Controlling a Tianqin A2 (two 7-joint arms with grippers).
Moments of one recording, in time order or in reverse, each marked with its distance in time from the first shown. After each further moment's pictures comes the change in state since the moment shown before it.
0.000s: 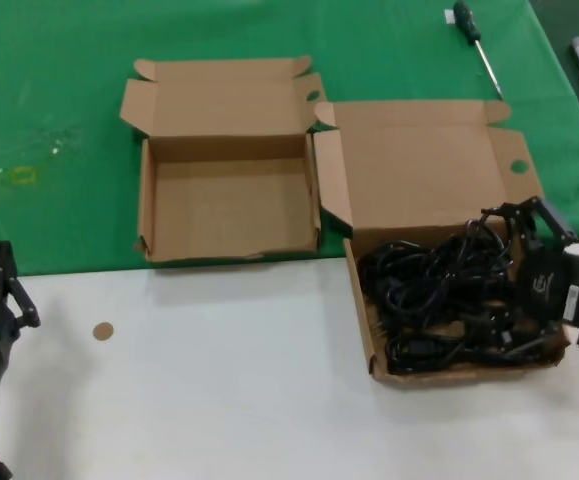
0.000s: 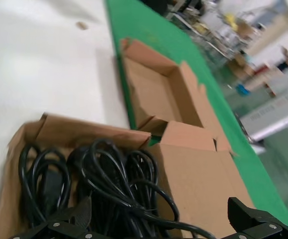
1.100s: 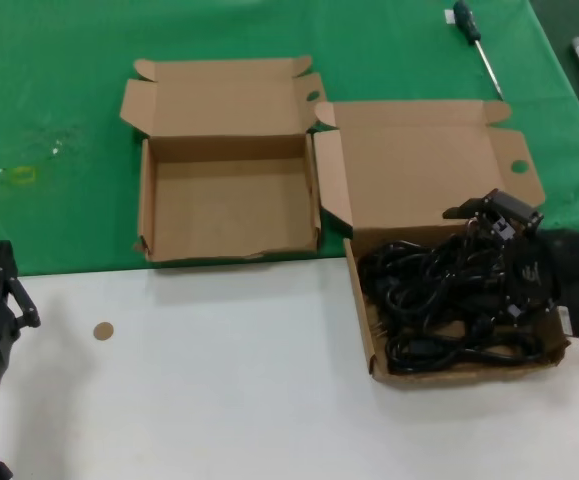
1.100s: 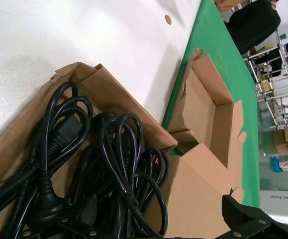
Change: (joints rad) left arm 0.000 0.000 0.000 0.000 0.000 0.000 0.000; right arm 0.321 -0.017 -0.141 -0.256 -0.051 -0.256 -0.532
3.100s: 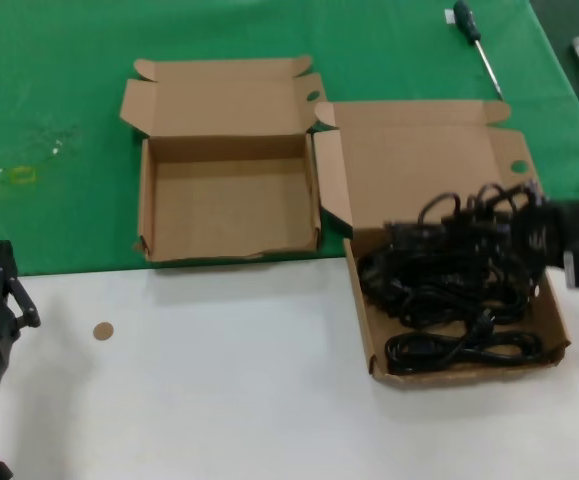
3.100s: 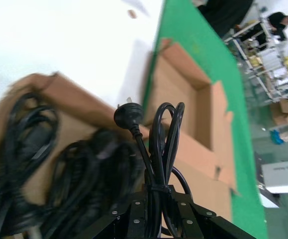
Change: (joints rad) left arm 0.000 0.000 0.000 0.000 0.000 0.000 0.000; right arm 0.055 0.036 -0.030 0.041 -0.026 0.011 0.258
